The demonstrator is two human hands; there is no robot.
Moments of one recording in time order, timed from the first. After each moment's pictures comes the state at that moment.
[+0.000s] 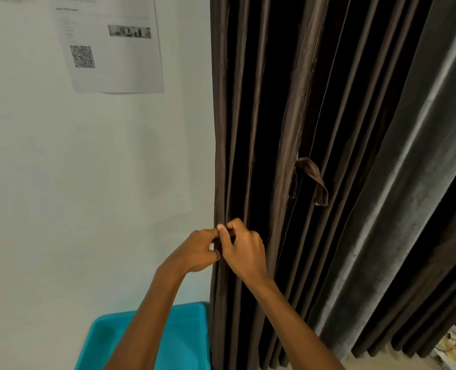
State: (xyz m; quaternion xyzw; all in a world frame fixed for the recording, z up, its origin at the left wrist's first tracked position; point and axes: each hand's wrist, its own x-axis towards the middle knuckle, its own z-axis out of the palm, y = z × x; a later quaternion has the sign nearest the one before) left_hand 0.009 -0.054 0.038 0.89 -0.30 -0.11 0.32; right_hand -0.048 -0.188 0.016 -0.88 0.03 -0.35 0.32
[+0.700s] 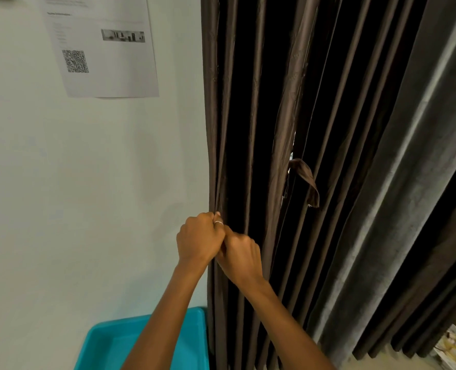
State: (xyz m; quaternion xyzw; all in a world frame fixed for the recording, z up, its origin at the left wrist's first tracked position) left_hand -0.012 -0.088 0.078 0.92 -0.13 0.18 0.33; right_hand -0.045 -0.184 0.021 -0.91 -0.01 -0.37 0.20
